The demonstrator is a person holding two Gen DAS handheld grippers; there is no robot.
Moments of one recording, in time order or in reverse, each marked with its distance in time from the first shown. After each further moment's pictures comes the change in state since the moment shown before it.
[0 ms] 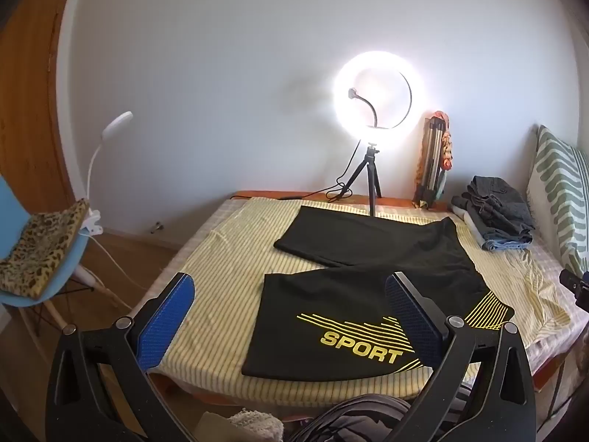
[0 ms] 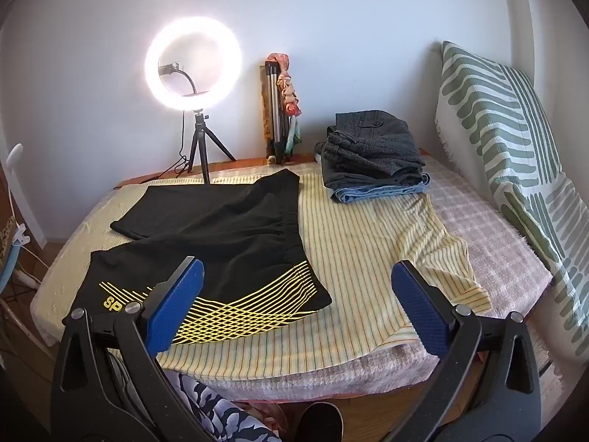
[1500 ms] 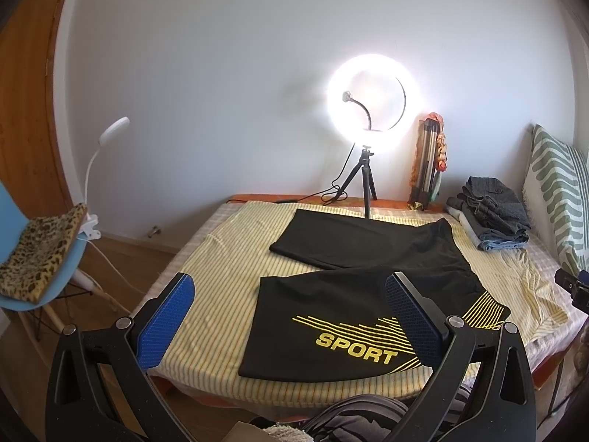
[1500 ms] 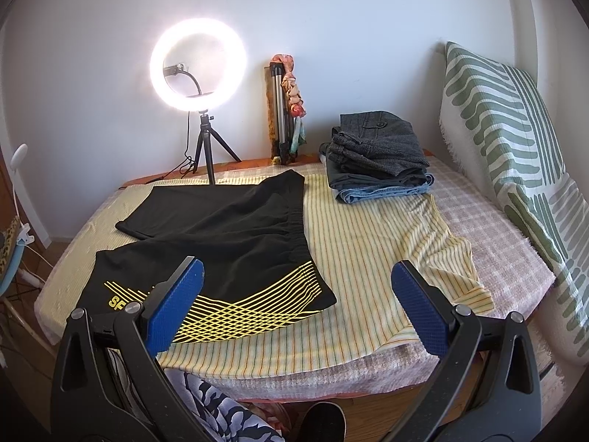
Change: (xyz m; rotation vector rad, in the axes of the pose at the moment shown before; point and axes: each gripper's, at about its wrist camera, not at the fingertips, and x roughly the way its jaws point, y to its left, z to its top) left arm -0.007 -0.004 0.002 0.010 -0.029 -0.002; right arm -0.001 0.002 0.000 -0.015 -0.002 0.005
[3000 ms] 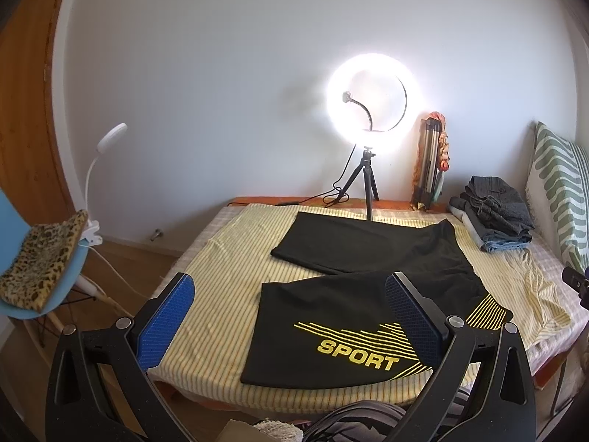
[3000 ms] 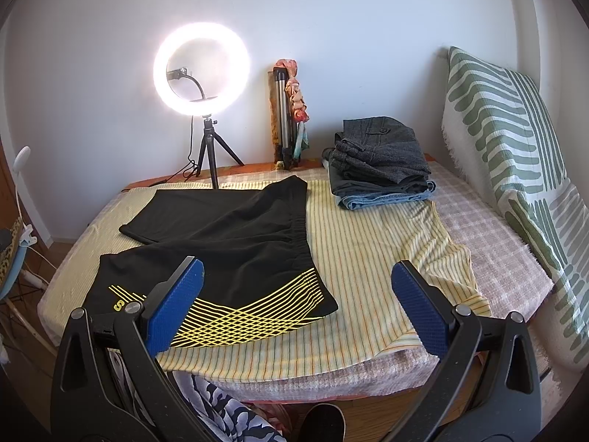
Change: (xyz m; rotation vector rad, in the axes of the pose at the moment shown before) left arm 0.005 -0.005 0.012 0.016 0.009 0.010; right arm -0.009 0.002 0.012 0.003 -0.007 0.017
